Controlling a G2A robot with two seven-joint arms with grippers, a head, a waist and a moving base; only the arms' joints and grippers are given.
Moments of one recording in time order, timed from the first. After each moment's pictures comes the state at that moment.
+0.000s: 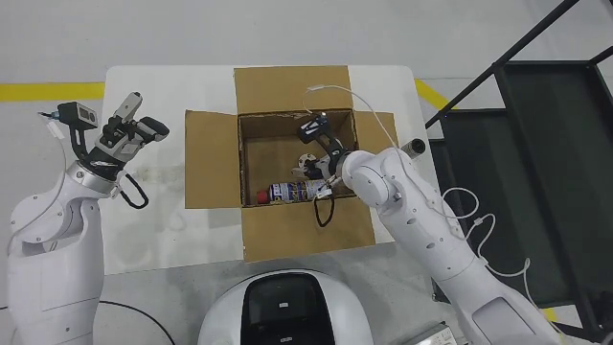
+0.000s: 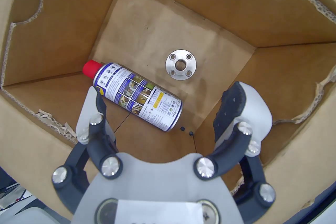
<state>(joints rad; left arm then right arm) 1.28 -1.23 -1.71 -1.56 -0.32 -0.18 -0.82 -1.09 -1.25 1.05 -1.66 -1.01 0.00 1.00</state>
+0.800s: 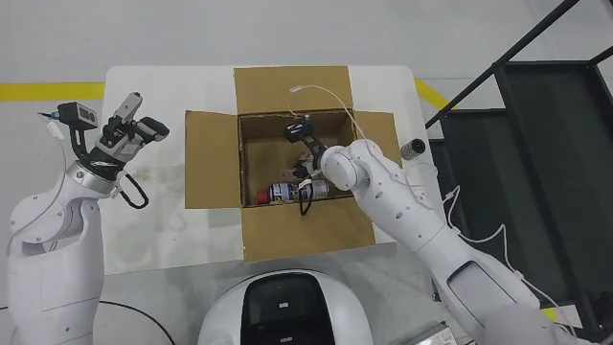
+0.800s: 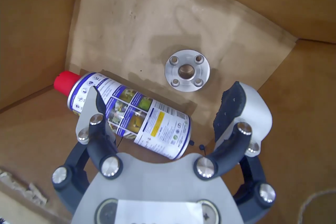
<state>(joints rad) 1.28 -1.23 -1.71 -1.56 -0.32 -0.18 -0.82 -0.87 -1.33 0.85 -1.26 -0.91 0.08 0.95</state>
